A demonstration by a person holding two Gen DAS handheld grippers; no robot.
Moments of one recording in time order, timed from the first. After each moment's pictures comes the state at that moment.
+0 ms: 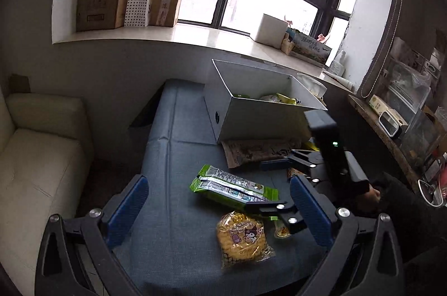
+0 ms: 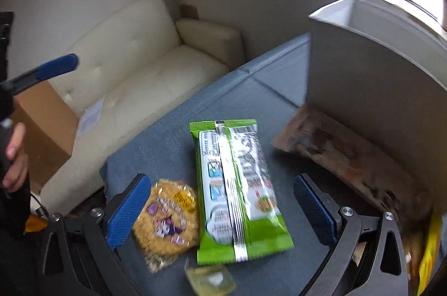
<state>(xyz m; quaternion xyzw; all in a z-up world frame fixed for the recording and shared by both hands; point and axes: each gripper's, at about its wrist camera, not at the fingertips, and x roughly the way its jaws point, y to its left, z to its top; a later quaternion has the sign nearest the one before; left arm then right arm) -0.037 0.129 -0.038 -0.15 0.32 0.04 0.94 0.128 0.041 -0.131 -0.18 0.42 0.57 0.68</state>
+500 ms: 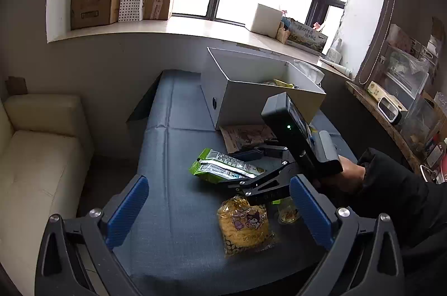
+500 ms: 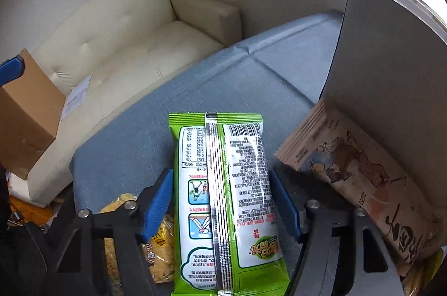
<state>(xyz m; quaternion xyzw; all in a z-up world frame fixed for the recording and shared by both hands) -0.038 0.122 -0.052 -0.13 0.34 0.03 0.93 0.138 0.076 -0.163 -0.23 0.44 0.55 0.67</state>
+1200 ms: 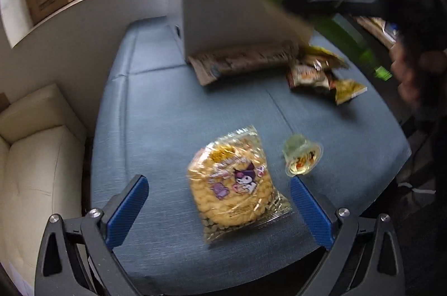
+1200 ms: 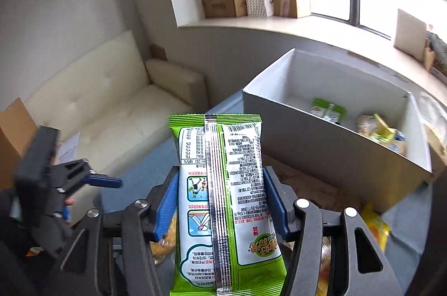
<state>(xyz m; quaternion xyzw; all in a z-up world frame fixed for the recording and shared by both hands) 0.011 0.063 -0.136 -0.03 0.48 -0.01 0.88 0.121 -0.045 -0.040 -0.14 0.35 0.49 0.79</state>
